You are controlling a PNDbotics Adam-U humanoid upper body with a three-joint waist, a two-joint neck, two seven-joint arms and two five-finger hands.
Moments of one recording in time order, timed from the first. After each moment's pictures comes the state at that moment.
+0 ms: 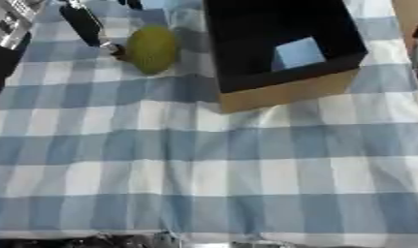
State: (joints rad) left arm -1.26 0.36 -0.36 -1.01 -0.86 -0.23 -0.76; right arm -0.08 -0.77 -0.14 -1.99 0.40 -0.23 -0.42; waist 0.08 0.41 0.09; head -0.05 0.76
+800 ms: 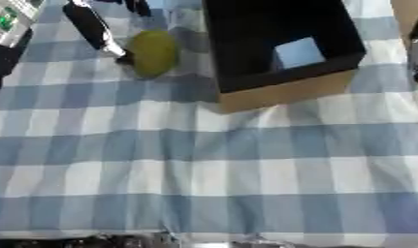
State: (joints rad) left arm -1.26 0.36 -0.40 -1.04 -0.72 -0.20 -0.86; right arm -0.07 -0.77 -0.14 -1.99 0.40 -0.22 -0.42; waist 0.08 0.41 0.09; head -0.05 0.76
